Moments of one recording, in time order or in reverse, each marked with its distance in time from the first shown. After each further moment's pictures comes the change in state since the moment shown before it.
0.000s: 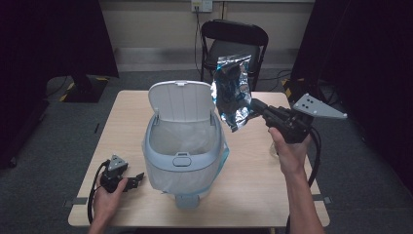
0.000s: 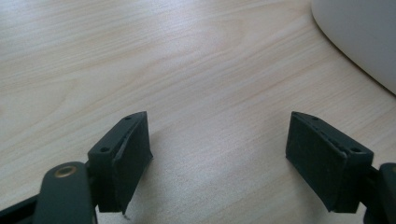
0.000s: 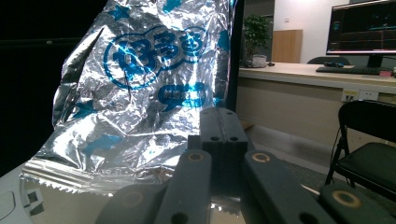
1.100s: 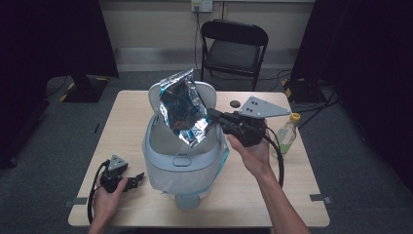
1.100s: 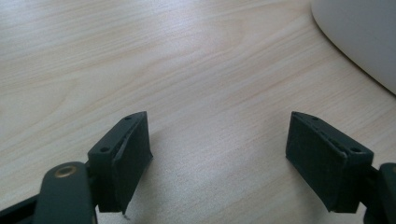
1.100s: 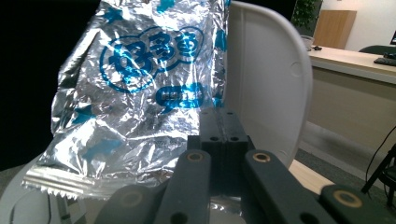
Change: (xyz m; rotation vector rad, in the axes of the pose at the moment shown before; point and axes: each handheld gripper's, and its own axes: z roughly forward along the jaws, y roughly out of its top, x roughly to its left) left arm 0.000 0.000 0.000 0.000 0.000 0.000; right arm 0.059 -0.008 0.067 0.125 0.137 -0.104
